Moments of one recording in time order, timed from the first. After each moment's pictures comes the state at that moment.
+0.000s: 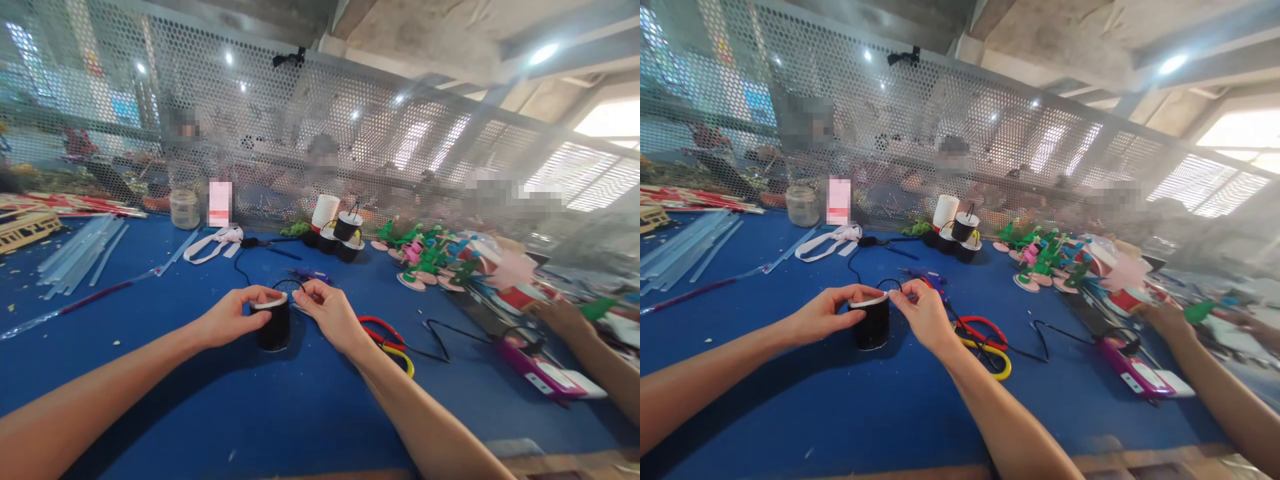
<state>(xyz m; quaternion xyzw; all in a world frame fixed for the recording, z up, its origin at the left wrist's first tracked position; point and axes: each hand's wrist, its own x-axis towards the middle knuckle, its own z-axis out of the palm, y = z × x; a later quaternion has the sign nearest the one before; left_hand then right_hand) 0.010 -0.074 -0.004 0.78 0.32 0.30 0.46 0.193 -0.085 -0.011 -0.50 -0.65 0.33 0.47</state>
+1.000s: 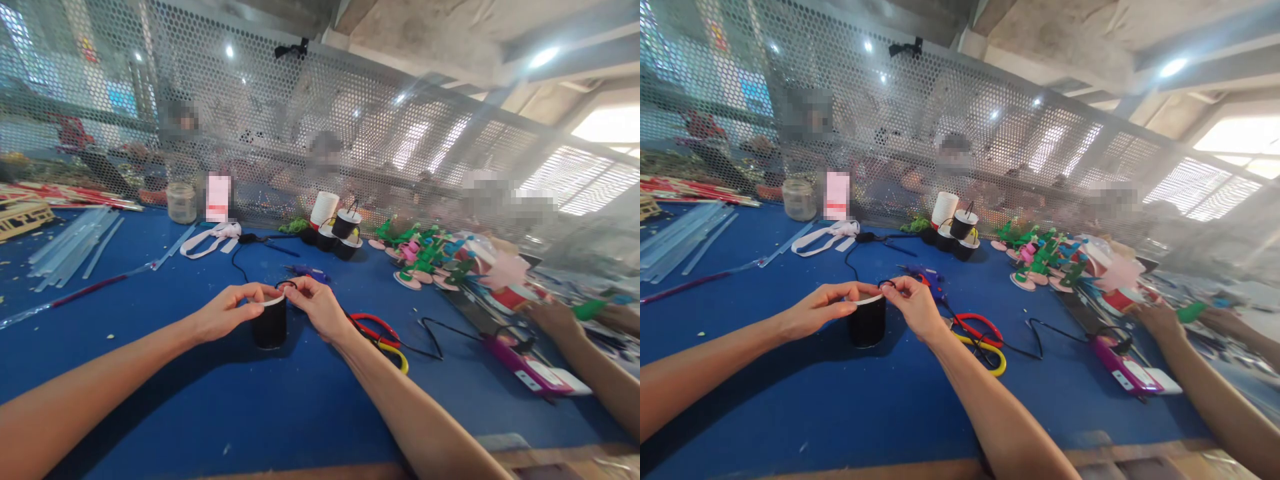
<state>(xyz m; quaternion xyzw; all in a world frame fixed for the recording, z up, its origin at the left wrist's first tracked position) 0.004 -0.070 -0.010 0.76 0.28 0.29 0.51 0.186 -0.073 -0.024 -0.43 -0.56 0.47 0.53</state>
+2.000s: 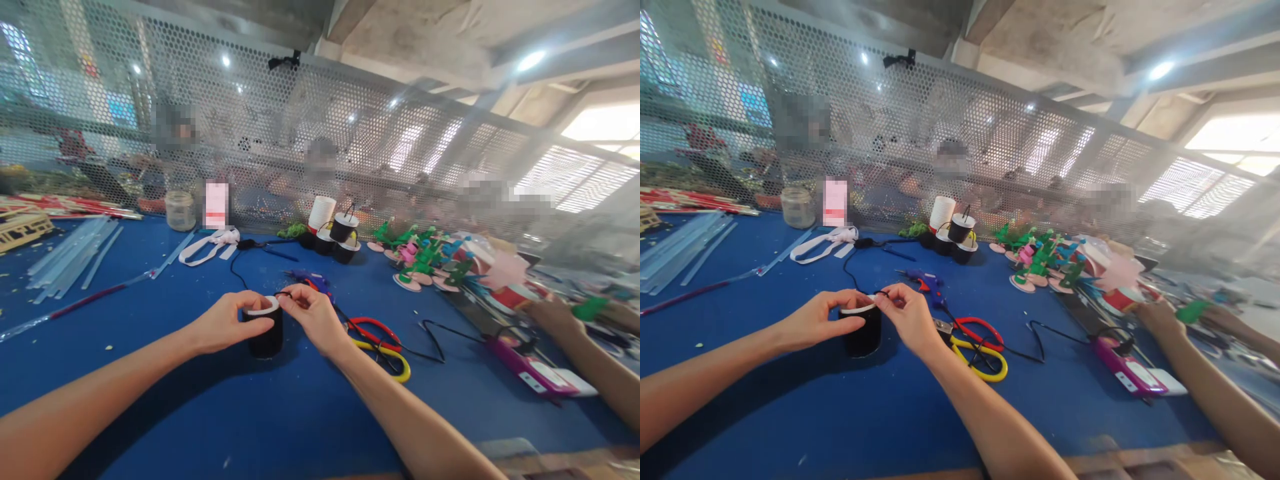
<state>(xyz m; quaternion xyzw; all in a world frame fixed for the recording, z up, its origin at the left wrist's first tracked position) 0.009 -0.075 -0.003 0.80 0.36 0.28 0.40 0.179 -0.082 -0.021 -0.45 -0.62 0.39 0.51</state>
